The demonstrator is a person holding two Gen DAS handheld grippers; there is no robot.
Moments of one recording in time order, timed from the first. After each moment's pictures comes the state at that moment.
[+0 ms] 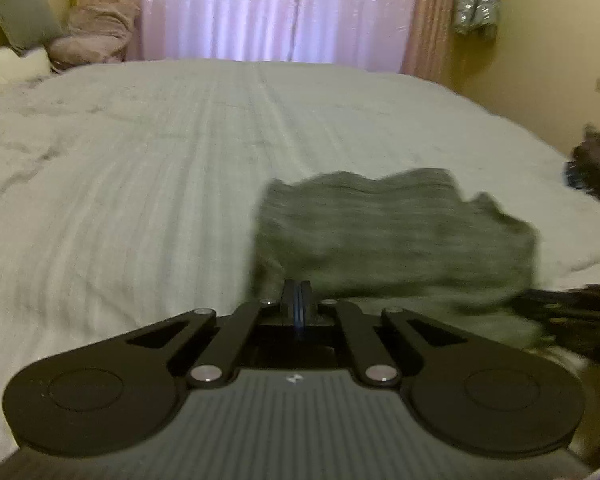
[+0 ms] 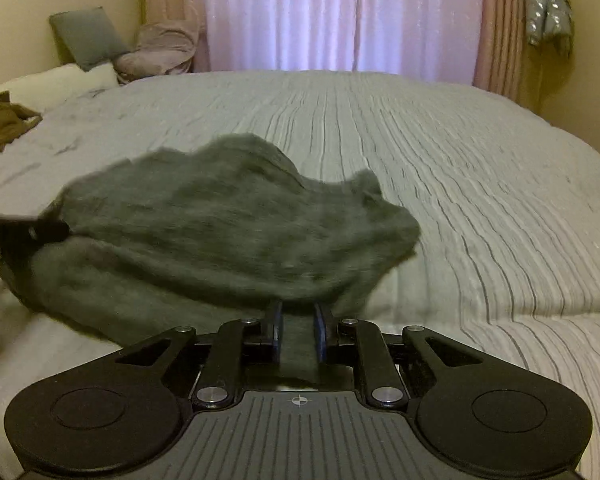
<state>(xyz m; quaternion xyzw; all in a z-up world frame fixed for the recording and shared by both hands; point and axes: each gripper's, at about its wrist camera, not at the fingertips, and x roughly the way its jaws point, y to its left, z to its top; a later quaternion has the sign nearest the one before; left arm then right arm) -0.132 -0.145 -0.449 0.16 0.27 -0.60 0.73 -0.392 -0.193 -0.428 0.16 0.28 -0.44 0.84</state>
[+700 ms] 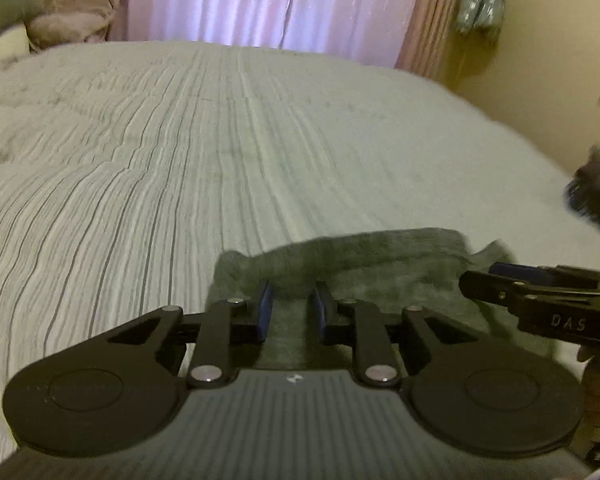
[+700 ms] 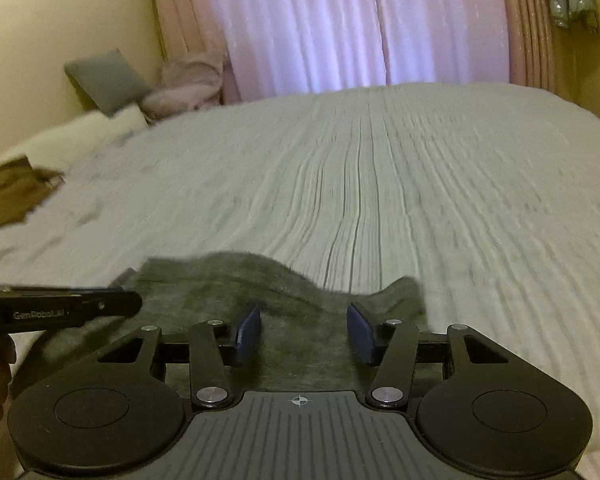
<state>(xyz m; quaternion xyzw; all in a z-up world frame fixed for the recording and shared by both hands) -0.127 -0.227 -0.458 0.16 0.30 -0.62 0.71 -0.348 -0.276 -0.400 0.20 0.25 -0.40 0.86</state>
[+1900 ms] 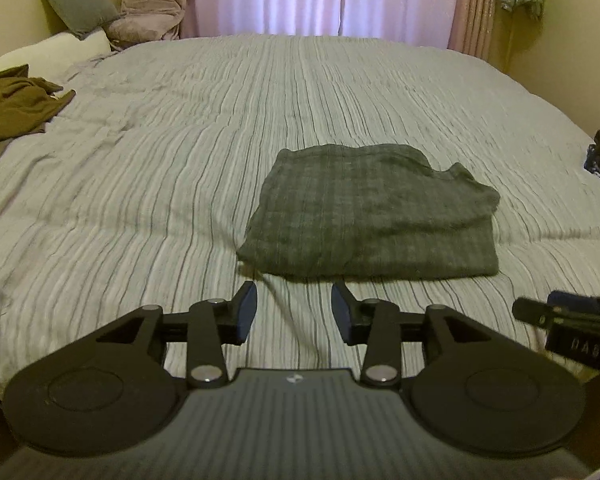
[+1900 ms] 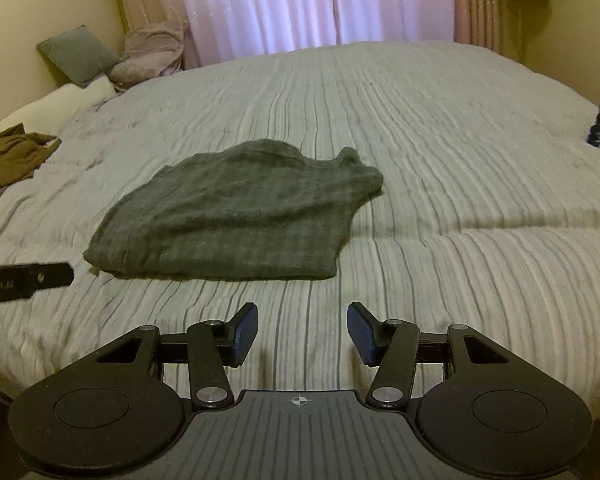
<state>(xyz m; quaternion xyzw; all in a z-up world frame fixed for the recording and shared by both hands) -0.217 -0.030 -0.378 0.20 0.31 -0.53 0.77 -0.440 -0.097 -0.350 0.24 0.28 -0.45 0.82</state>
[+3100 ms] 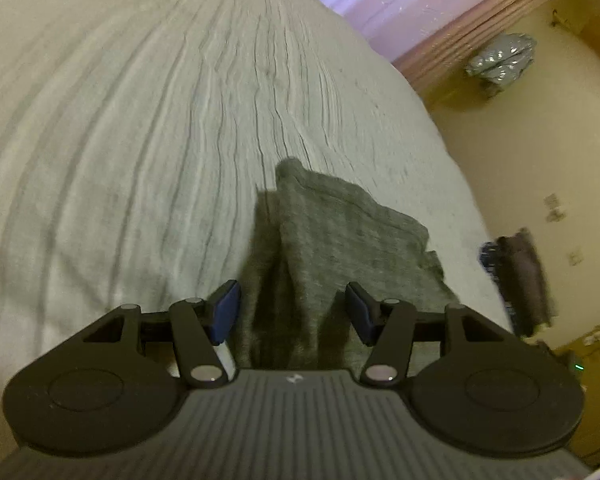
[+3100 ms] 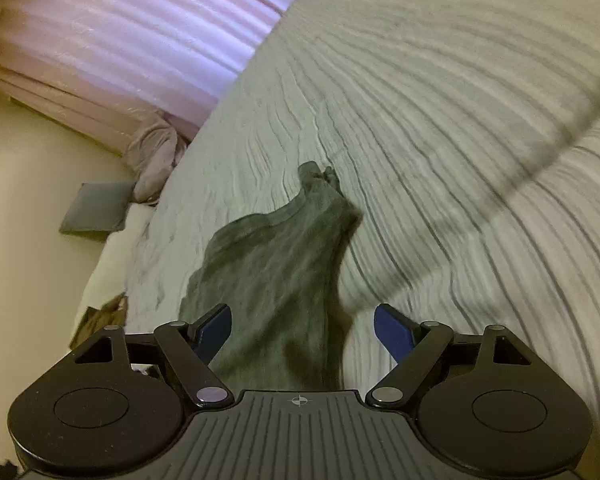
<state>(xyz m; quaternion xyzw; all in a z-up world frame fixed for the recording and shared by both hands) -0.031 -0.168 -0.481 -0.02 0.54 -0.63 0.56 -0.489 -0.271 -0.405 0.56 0.10 -0.31 0.76</state>
